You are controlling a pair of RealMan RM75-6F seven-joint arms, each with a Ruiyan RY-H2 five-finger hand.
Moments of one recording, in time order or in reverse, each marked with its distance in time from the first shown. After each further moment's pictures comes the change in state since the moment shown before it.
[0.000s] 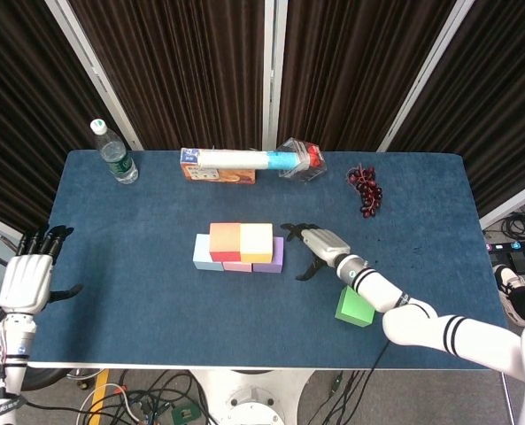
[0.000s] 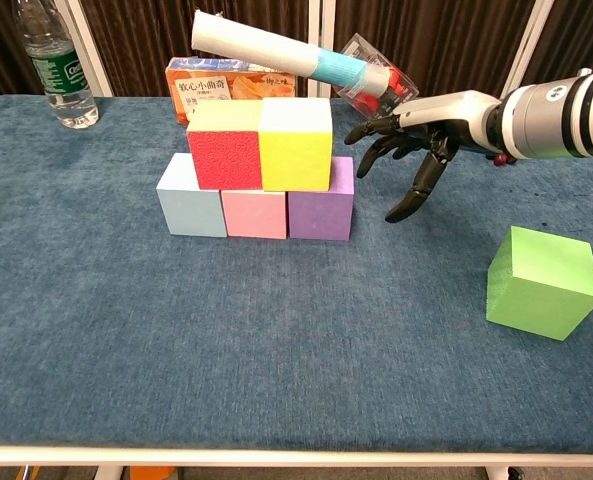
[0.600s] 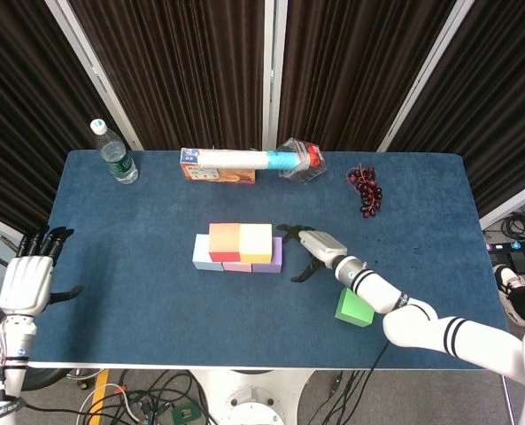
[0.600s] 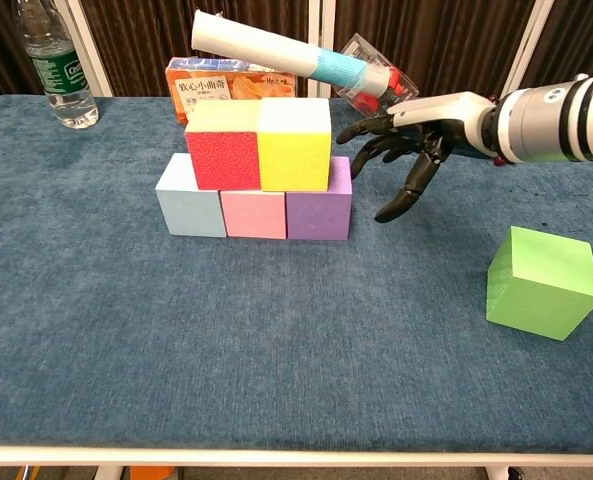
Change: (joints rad) left arm 0.003 0.005 0.005 -0.015 0.001 0.005 0.008; right arm -0.023 -0.025 0.031 0.020 -0.109 -0.023 0.127
